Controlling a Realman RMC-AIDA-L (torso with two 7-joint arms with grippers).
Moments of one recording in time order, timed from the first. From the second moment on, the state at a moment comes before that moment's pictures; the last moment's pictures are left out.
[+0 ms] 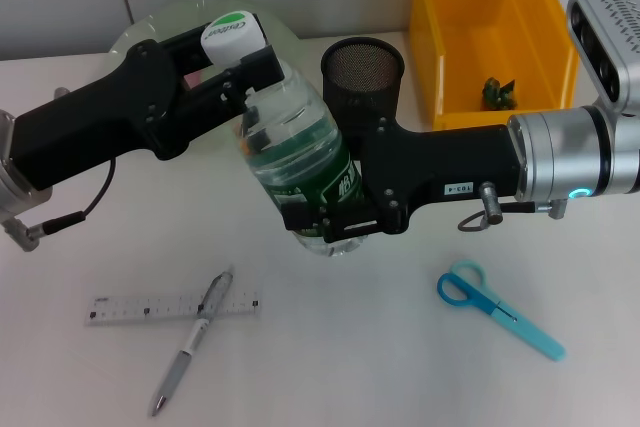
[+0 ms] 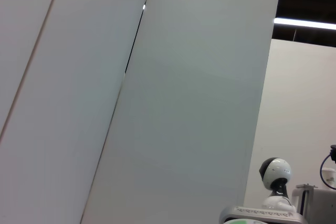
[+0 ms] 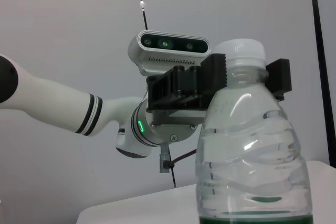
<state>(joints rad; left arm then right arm) -0.62 -2.06 0.79 0.45 1.48 1.82 -1.29 0.70 2.08 -0.85 -0.52 -1.80 -1.67 1.25</state>
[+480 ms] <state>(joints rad) -0.61 -2.06 0.79 0.45 1.48 1.82 -1.30 0.69 2.08 -0.84 -0.52 -1.80 -1.68 1.25</state>
